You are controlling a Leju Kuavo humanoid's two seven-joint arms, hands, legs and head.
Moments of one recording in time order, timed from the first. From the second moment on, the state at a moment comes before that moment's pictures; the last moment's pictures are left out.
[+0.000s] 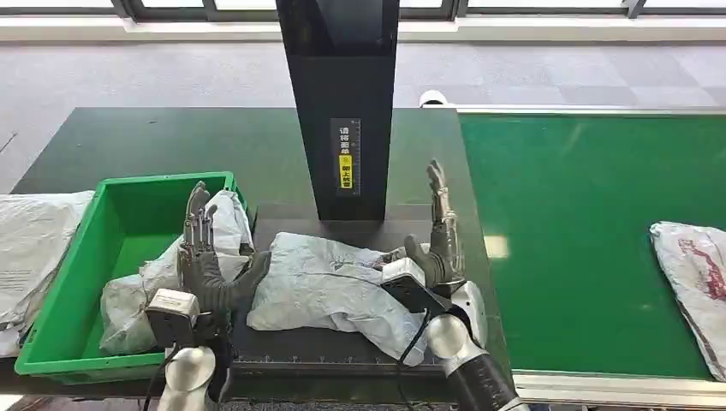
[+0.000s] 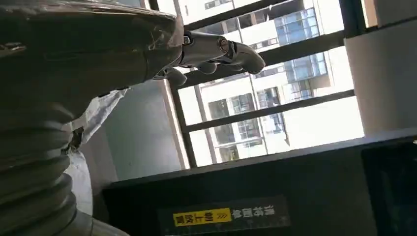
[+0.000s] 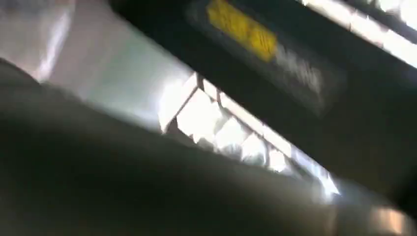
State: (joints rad) left arm -0.02 -0.26 -0.02 -1.48 -0.25 0.16 -0.65; right arm -0.29 0.21 0.37 -1.08 0.56 -0.53 -0.69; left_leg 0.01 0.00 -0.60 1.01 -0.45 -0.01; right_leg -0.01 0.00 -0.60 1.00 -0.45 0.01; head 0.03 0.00
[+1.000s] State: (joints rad) left arm 0.00 -0.23 -0.05 -1.48 -0.42 0.11 -0.63; right arm -0.14 0.20 0.24 -1.47 0.70 -0.70 -0.66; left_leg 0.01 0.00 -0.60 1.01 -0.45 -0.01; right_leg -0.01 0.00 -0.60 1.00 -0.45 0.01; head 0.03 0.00
